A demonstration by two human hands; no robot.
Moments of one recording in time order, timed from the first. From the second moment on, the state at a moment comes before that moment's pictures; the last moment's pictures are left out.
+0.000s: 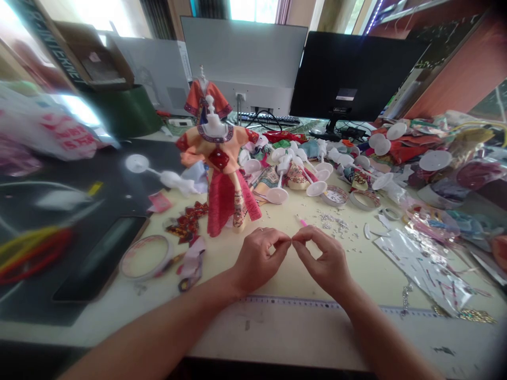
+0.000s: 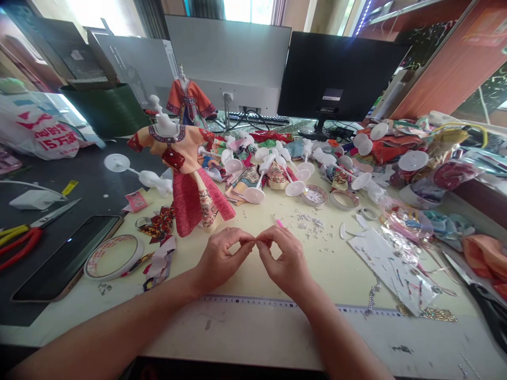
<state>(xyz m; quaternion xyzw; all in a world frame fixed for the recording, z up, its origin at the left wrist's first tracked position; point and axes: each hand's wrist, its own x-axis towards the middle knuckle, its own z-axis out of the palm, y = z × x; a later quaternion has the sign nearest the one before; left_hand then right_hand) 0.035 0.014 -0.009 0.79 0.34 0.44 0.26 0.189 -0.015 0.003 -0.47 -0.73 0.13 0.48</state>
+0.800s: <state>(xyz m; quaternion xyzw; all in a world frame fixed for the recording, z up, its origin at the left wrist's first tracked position) 0.035 0.016 -0.010 0.79 0.34 0.43 0.26 0.197 -0.015 0.004 -0.50 -0.64 0.35 0.47</state>
